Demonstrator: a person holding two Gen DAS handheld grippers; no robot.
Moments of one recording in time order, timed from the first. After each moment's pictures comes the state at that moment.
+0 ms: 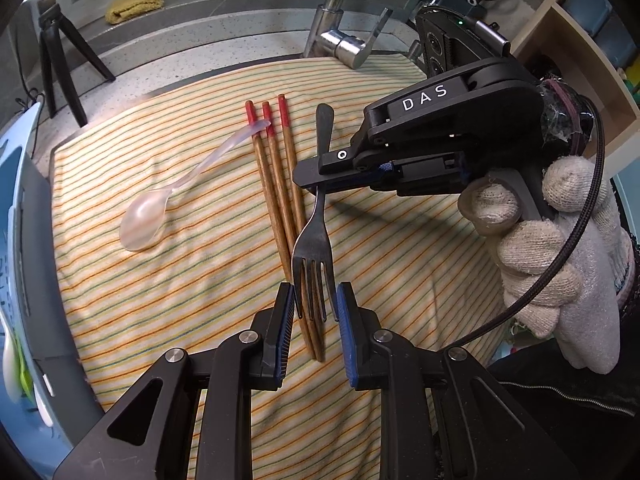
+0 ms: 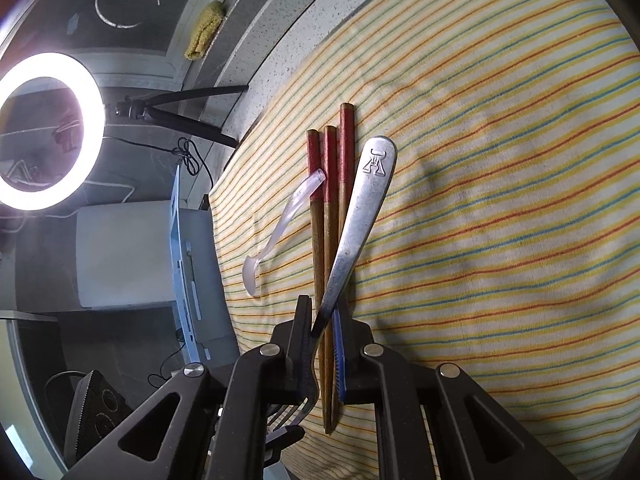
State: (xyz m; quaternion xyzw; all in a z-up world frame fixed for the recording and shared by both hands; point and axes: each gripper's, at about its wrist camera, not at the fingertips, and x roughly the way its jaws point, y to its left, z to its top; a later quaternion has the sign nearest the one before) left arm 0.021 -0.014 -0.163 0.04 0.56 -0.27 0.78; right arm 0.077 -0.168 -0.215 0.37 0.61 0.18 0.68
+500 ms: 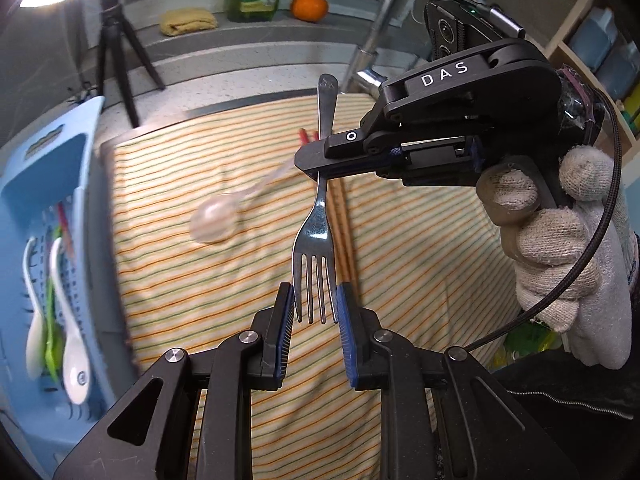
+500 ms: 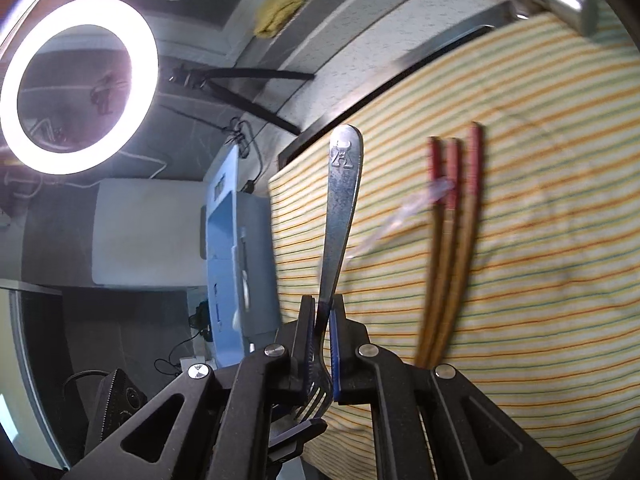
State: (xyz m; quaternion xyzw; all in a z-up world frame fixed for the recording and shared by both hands) left arm 0.001 0.048 -0.131 0.01 0.53 -0.24 0.81; right arm 0.094 -0.100 -0.165 0.33 0.60 0.24 0.69
